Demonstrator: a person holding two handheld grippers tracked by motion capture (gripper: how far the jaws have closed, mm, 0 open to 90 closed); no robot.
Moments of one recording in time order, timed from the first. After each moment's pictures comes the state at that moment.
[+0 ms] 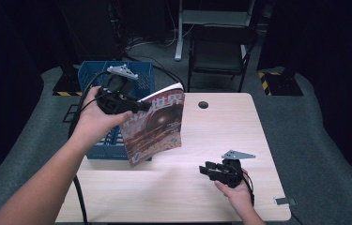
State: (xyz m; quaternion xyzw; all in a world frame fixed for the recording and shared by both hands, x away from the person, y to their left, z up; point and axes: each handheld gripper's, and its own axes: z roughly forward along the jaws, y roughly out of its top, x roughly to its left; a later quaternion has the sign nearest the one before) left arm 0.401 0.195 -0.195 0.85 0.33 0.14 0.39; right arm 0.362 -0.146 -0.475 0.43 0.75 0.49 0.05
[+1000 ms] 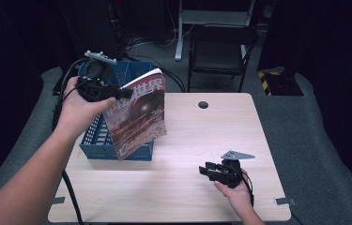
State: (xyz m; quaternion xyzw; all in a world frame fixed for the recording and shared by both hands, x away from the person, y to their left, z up) left arm 0.416 0.233 -0.178 0.82 0.39 0.16 0.38; right arm 0.362 -0.146 -0.477 0.44 0.75 0.49 0.05
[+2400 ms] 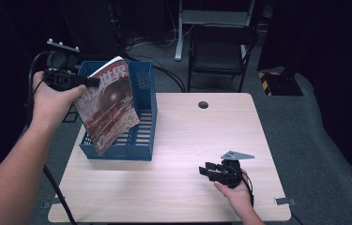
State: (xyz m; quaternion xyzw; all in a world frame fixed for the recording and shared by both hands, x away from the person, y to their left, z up) left arm 0.434 0.303 -0.176 0.75 0.51 0.20 0.37; right arm 0.361 -0.145 -0.477 0.44 0.75 0.49 0.05
